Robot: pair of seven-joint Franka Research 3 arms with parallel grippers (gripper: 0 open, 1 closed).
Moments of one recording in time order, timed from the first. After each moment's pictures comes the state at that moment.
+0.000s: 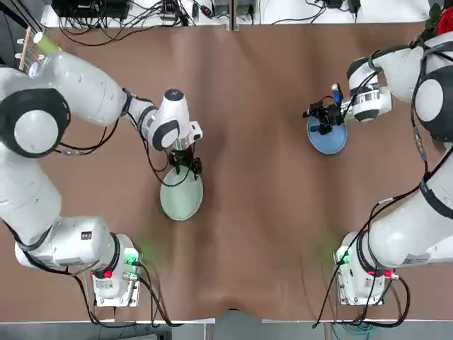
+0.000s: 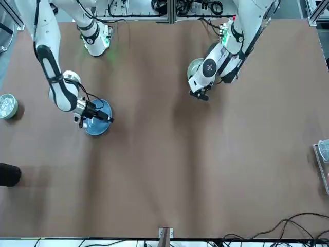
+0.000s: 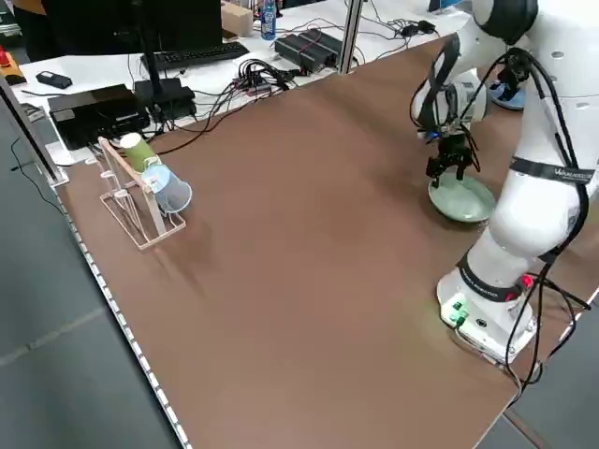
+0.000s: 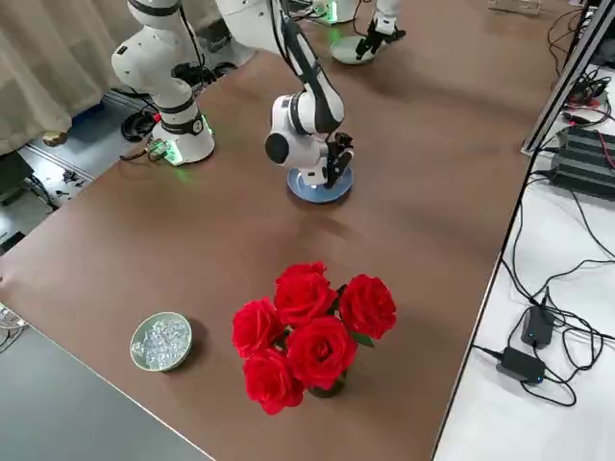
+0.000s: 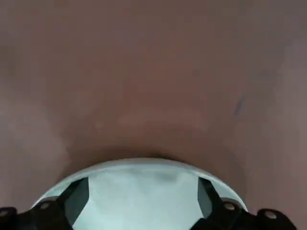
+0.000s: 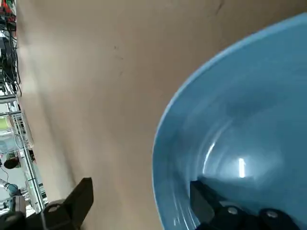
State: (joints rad) left arm 0.05 0.40 -0.74 -2.43 0.10 2.48 -0.49; right arm 0.05 0.39 0.00 -2.39 1.50 2.29 -0.93
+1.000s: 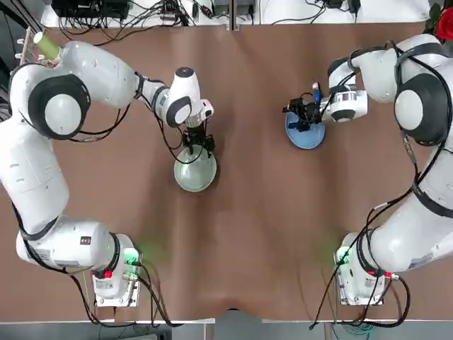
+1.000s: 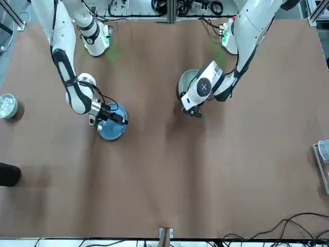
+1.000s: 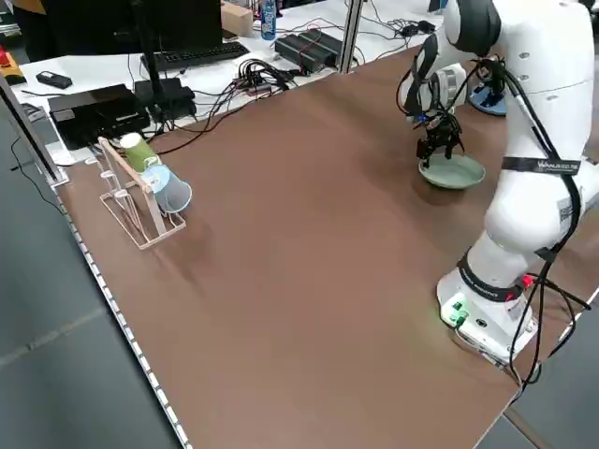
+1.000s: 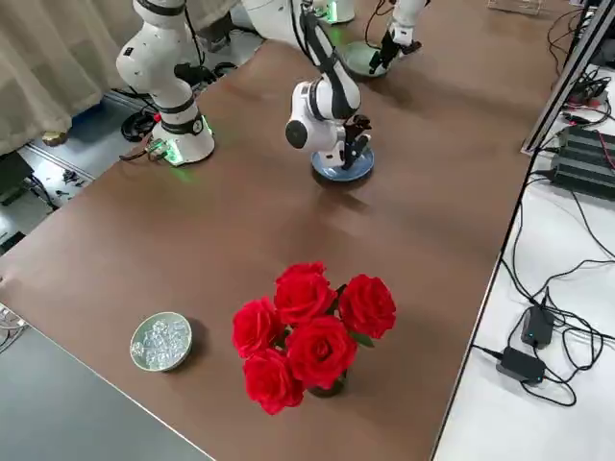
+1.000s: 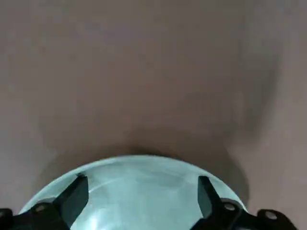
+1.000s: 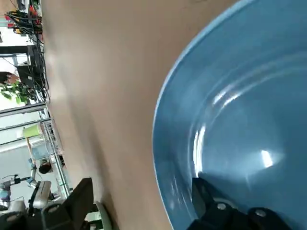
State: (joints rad) left arm -0.08 0.57 -0.61 -2.15 0.11 2.42 -0.51; right arm 0.25 0.45 0.00 -2.31 1.79 2.29 -0.93
